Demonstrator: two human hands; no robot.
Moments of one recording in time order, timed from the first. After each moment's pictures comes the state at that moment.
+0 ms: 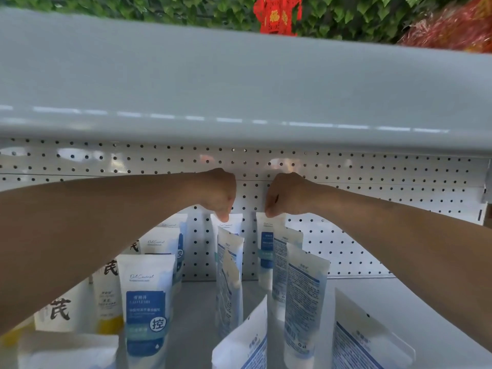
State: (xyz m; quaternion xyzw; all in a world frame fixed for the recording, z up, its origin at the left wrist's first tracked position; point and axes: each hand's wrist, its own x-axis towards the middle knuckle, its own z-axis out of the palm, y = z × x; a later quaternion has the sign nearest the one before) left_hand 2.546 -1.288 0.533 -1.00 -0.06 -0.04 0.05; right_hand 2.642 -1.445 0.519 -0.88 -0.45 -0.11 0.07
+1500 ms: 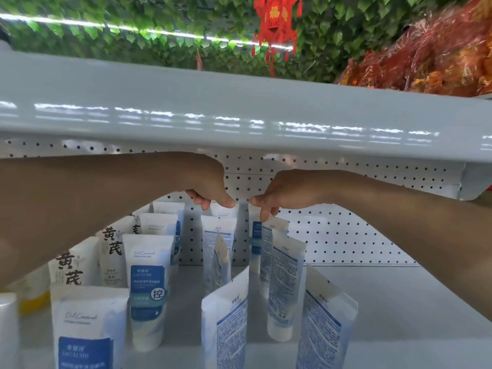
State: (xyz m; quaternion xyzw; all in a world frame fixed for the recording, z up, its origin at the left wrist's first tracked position) left_hand 2.487 -1.325 0.551 -0.98 -0.18 -0.03 0.01; right_hand 2.574 -1.490 0.540 -0.90 -0.44 0.03 0.06
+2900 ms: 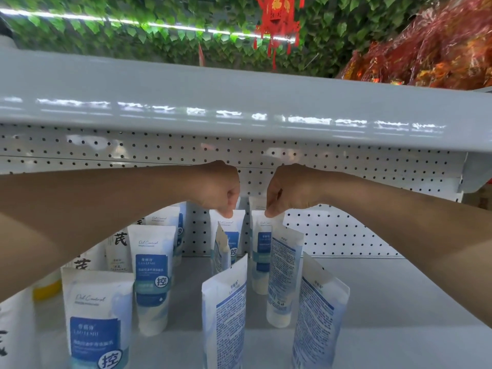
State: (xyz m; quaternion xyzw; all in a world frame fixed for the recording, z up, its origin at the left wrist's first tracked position) left_hand 2.477 -1.337 0.527 -1.00 -0.04 -0.07 -0.01; right_hand 2.569 -1.498 0.532 -0.89 -0.45 -0.03 0.06
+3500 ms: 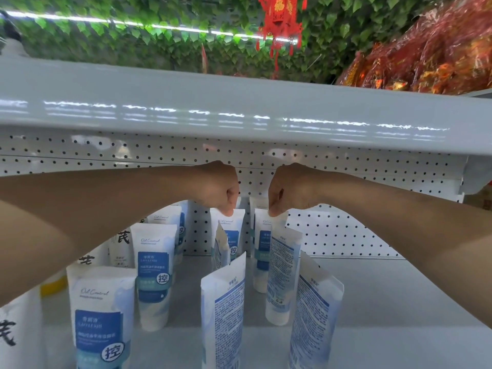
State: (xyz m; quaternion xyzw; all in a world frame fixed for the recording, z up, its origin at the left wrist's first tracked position) left_hand 2.480 -1.332 0.526 -1.00 -0.03 -0.07 -0.01; right_hand 2.572 -1.499 0.532 -0.88 -0.47 -0.06 0.02
